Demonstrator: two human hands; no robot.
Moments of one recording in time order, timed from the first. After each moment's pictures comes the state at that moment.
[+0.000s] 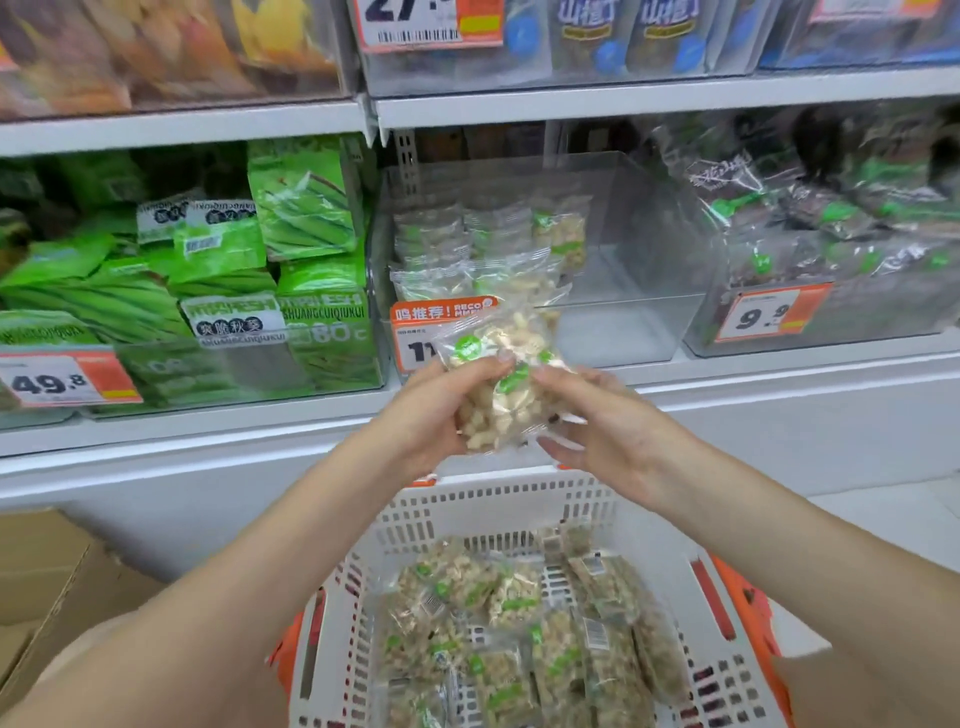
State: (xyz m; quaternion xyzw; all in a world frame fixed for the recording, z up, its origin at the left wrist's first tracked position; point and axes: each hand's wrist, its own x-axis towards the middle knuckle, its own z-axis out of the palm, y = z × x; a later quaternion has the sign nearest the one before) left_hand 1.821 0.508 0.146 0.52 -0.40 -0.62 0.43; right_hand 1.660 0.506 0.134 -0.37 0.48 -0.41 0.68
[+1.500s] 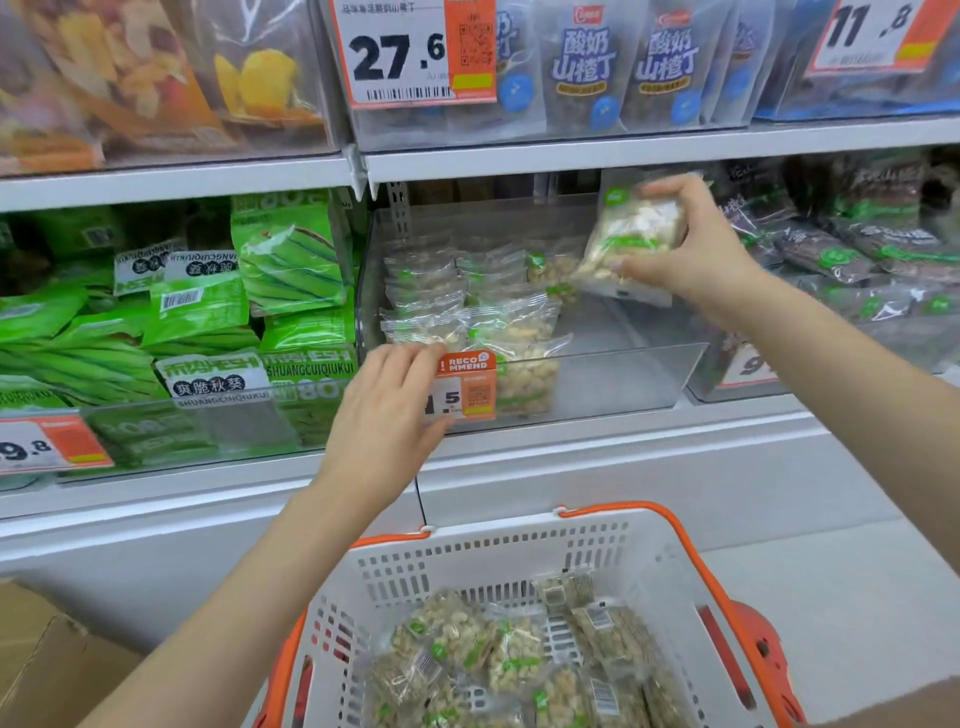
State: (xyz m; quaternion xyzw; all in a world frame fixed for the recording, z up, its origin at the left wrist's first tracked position) left_hand 1.869 0.470 0.140 0.57 -0.78 0.13 0.23; right_hand 1.583 0.358 0.217 -0.68 0.50 -0.48 0.24
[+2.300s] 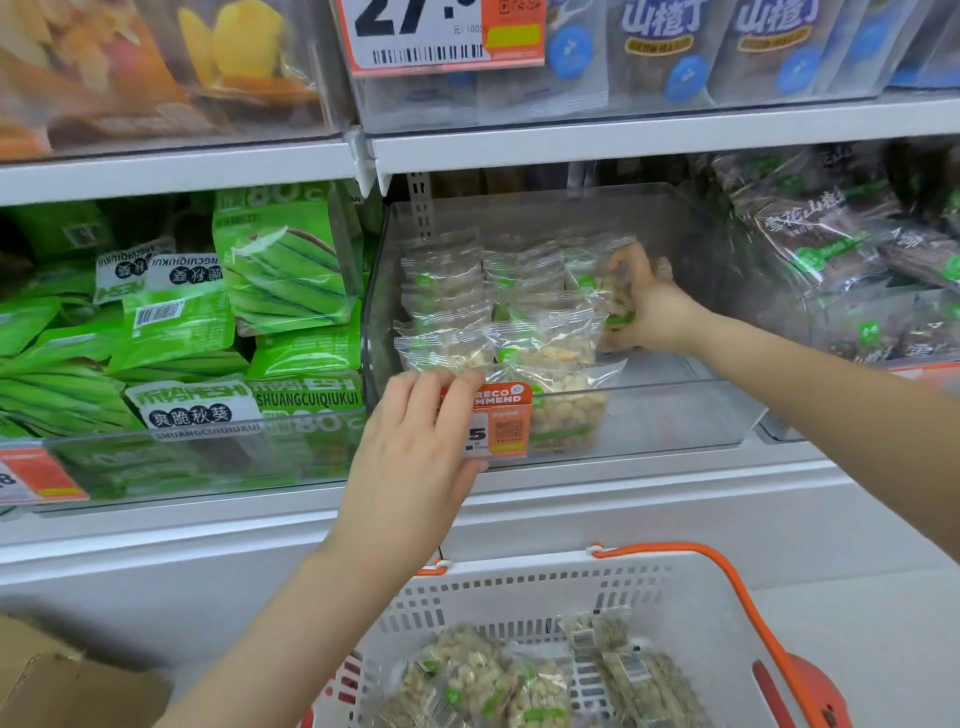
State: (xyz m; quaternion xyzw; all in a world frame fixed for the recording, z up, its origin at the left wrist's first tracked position) left_hand 1.861 0.457 0.129 0.57 -0.77 0.16 0.23; right_hand 1.611 0.245 0.131 -0.79 0.55 -0.22 0.17
